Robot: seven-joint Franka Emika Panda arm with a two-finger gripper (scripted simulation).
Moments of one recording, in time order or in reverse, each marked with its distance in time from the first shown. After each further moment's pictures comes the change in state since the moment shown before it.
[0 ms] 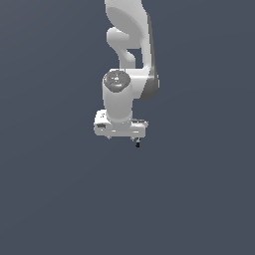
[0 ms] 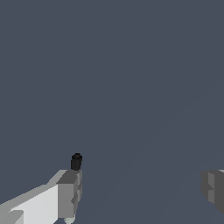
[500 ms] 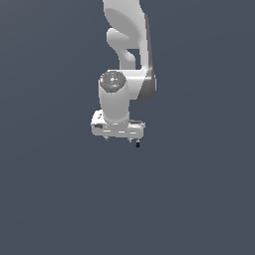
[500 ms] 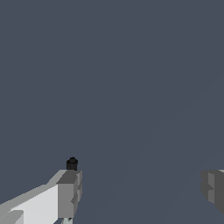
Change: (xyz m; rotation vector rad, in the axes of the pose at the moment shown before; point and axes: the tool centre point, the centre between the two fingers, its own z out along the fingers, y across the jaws) arm 0.003 0.010 0.002 0.005 0.008 0.033
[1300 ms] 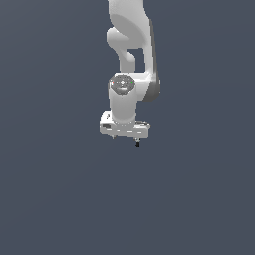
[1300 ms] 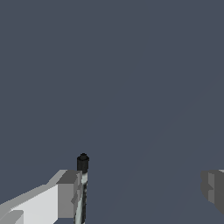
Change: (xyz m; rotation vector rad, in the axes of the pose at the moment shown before) arm -0.017 -0.023 0.021 0.001 0.010 0.030
